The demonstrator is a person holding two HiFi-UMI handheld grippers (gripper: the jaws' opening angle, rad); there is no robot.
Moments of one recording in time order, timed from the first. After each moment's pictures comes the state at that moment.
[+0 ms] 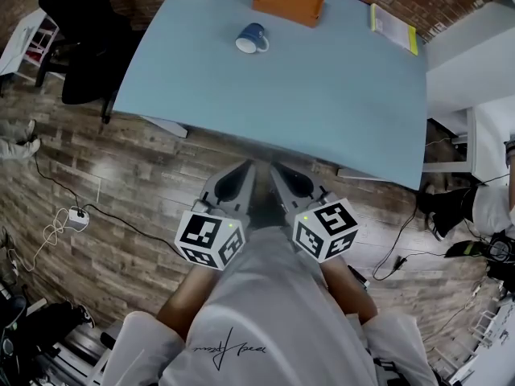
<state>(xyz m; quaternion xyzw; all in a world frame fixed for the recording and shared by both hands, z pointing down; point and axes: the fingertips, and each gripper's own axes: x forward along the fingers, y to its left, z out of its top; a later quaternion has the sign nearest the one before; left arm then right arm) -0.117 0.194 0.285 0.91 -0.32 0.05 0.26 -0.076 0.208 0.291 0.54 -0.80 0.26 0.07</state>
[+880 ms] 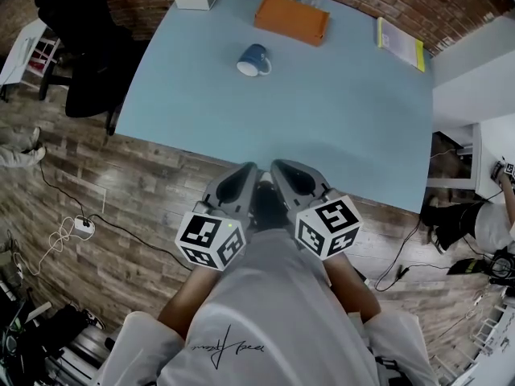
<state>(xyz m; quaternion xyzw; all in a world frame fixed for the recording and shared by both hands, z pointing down) -0.090 0.122 0.283 0.91 -0.32 0.05 0.28 -0.046 0.129 0.287 0.53 -0.81 0.25 0.07</state>
